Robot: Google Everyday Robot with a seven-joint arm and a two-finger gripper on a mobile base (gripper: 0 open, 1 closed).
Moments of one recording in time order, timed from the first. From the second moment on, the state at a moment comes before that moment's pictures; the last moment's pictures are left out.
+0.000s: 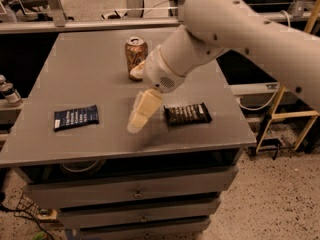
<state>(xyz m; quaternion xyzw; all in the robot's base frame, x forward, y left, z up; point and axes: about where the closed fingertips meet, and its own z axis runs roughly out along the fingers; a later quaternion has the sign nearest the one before) 0.527 0.063 0.872 -0.69 0.64 0.21 0.28</state>
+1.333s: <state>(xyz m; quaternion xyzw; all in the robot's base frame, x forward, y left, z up) 0.527 0.177 0.835 -0.71 0.59 0.27 0.25</state>
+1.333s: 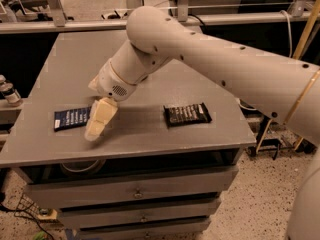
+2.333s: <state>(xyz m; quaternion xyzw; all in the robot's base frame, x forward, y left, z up) 0.520 0.206 0.816 -0.71 0.59 0.31 0.23</state>
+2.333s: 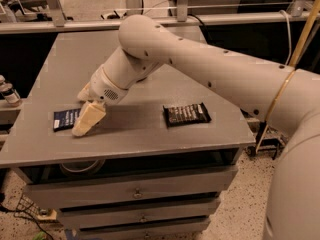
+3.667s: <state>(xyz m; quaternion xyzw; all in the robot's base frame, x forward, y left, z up) 0.538 0.181 0.893 -0.70 0.57 0.31 0.30</state>
